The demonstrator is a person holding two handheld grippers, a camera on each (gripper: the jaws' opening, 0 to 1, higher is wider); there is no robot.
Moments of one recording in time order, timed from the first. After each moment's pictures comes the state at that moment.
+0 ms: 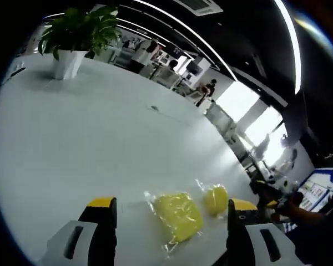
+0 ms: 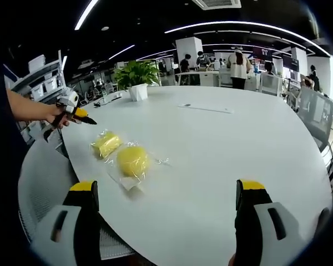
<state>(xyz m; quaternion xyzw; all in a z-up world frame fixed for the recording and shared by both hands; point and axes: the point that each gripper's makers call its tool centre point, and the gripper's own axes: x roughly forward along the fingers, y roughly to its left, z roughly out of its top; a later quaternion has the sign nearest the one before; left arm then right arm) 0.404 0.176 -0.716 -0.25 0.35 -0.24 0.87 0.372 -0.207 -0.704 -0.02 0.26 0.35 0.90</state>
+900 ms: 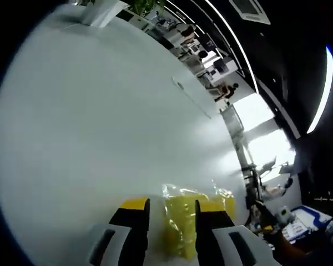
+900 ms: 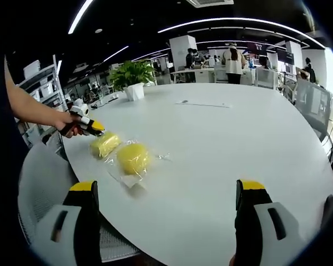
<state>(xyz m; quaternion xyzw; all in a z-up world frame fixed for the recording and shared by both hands) 0.423 0.162 -0.781 -0.36 0.42 -0.19 0.81 0.366 -0.206 -0.716 0.00 0.27 0.34 0.90</state>
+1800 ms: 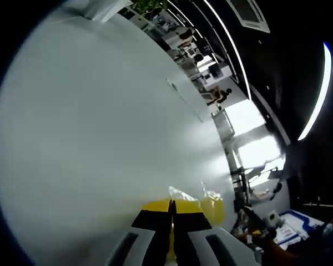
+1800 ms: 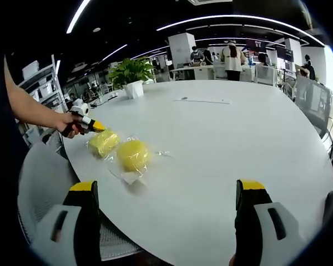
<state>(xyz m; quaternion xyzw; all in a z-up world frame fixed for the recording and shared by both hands) 0.422 0.150 -0.773 -0.40 0.41 -0.22 0.79 0.363 -0.207 -0.721 0.00 0.28 0.34 0.90</state>
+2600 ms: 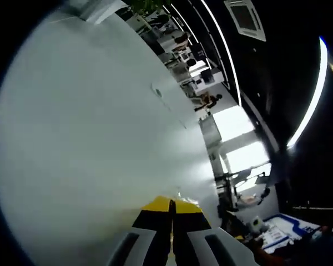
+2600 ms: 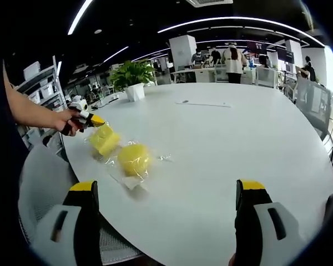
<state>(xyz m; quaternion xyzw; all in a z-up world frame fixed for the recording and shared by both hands) 0.430 0.131 -0.721 -0.42 0.37 -0.25 0.79 0.368 -0.201 -0.714 0.00 0.27 0.34 0.90</state>
